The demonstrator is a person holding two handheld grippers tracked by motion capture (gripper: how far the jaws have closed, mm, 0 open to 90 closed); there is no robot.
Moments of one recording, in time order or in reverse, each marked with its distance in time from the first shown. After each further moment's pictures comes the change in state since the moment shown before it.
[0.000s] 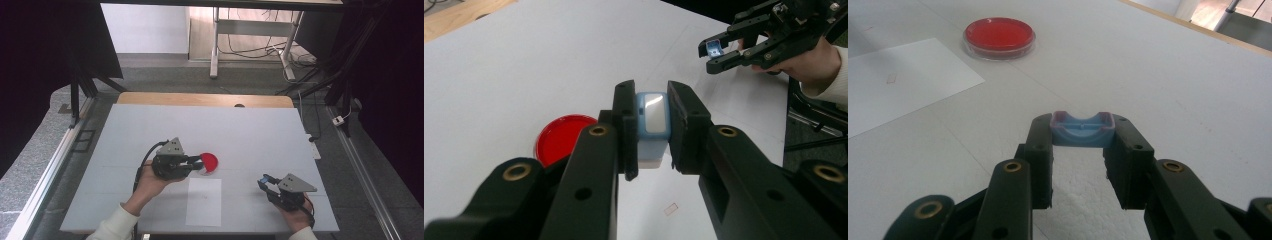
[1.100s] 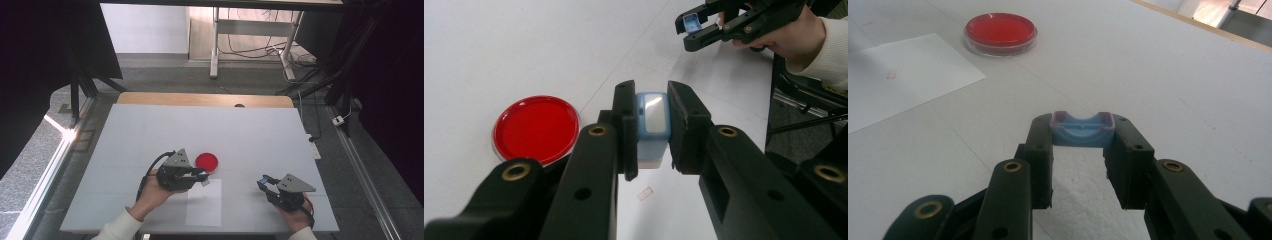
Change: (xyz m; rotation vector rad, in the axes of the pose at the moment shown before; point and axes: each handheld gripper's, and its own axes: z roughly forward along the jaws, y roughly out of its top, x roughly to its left) left arm -0.019 -0.014 0.013 0.049 -0.044 0.018; right arm 0.001 -0.001 0.002 0.011 0.004 -0.003
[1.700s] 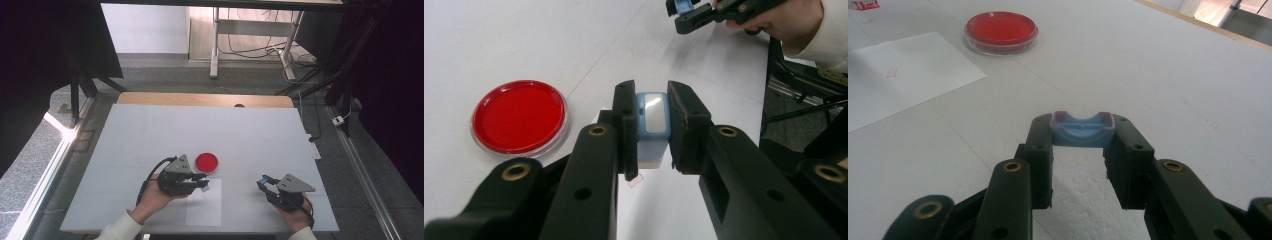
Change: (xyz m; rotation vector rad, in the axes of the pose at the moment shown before) left arm -0.006 -0.010 0.007 0.034 -0.017 0.011; right arm 0.000 0.000 0.001 0.004 0.002 -0.003
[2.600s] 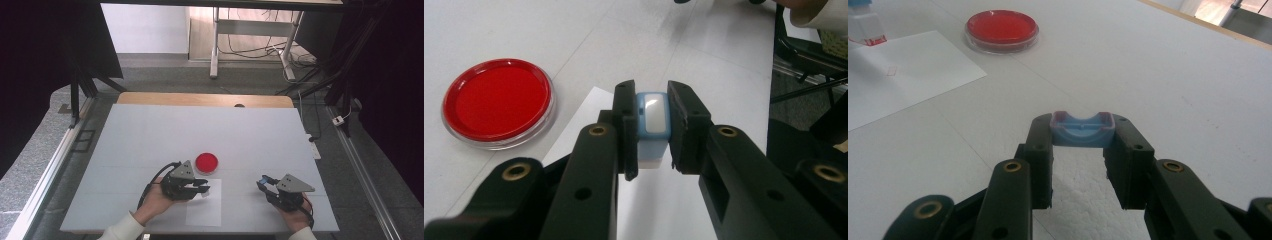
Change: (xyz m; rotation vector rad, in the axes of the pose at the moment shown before) left arm -0.001 -0.012 0.016 0.059 -0.015 0.040; right arm 0.000 0.000 0.001 0.005 -0.003 -0.002
